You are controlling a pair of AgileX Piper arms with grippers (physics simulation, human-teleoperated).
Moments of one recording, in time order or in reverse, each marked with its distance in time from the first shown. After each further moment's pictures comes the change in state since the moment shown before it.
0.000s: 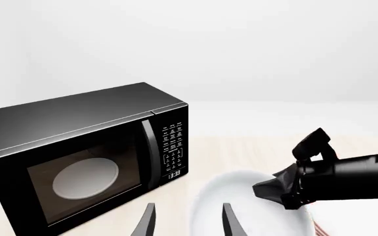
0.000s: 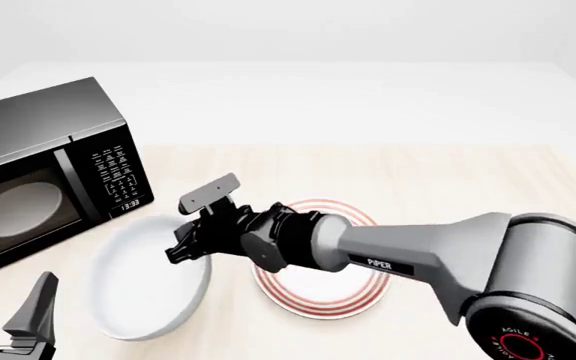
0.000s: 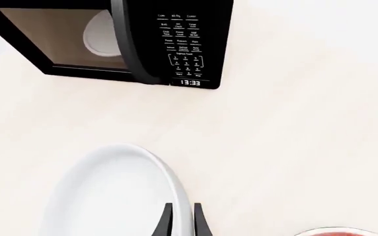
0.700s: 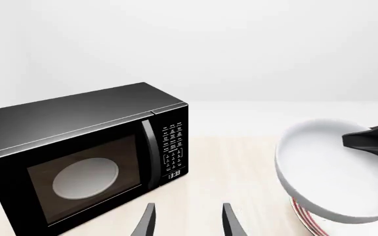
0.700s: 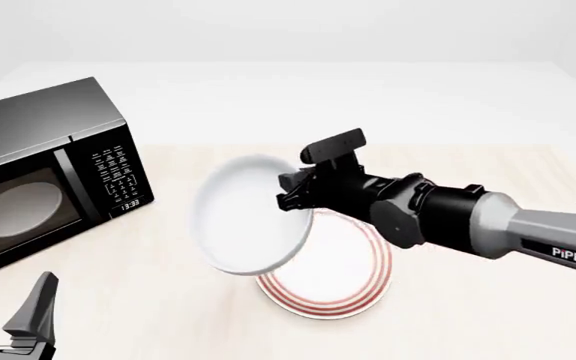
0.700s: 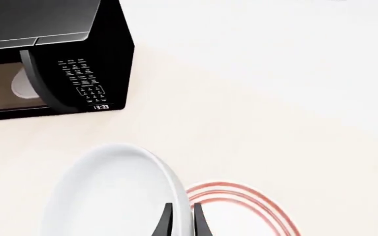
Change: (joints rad) left arm 0.000 0.000 0.000 0.000 0.000; right arm -0.290 -0.416 0.404 -0.125 0.016
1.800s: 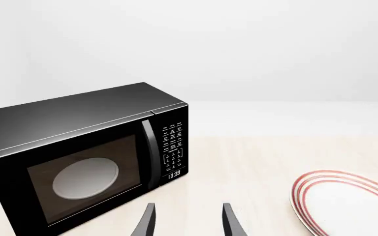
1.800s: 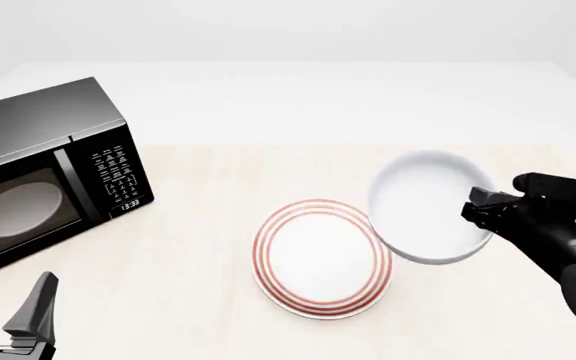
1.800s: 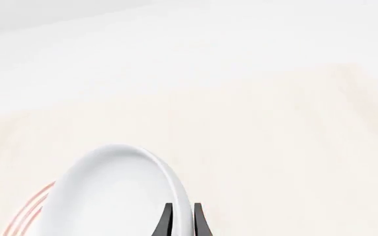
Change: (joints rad) left arm 0.000 0.000 0.000 0.000 0.000; right arm -0.675 -0.453 0.549 -0.177 0.103
